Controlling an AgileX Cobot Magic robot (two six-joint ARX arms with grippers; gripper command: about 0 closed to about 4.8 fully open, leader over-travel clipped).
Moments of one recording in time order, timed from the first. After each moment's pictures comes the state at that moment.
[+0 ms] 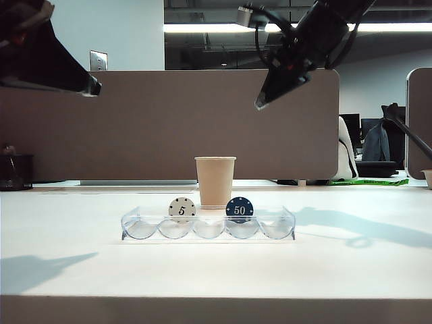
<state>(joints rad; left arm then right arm) -0.67 0.69 0.33 0.13 -0.03 0.07 0.38 1.71 1.48 -0.50 -0.35 -0.70</state>
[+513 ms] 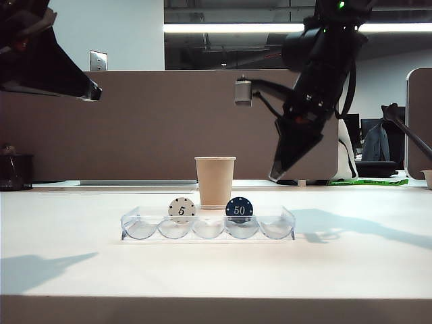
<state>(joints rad) -0.67 0.70 0.33 0.13 -0.03 0.07 0.38 1.94 1.62 -0.95 -0.39 -1.04</state>
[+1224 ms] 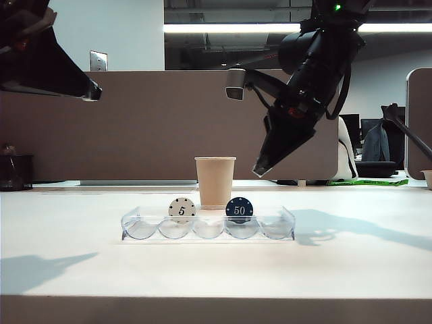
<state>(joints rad) -0.67 0.70 0.33 0.13 -0.03 0.07 0.39 1.94 1.62 -0.96 -0.52 -1.05</state>
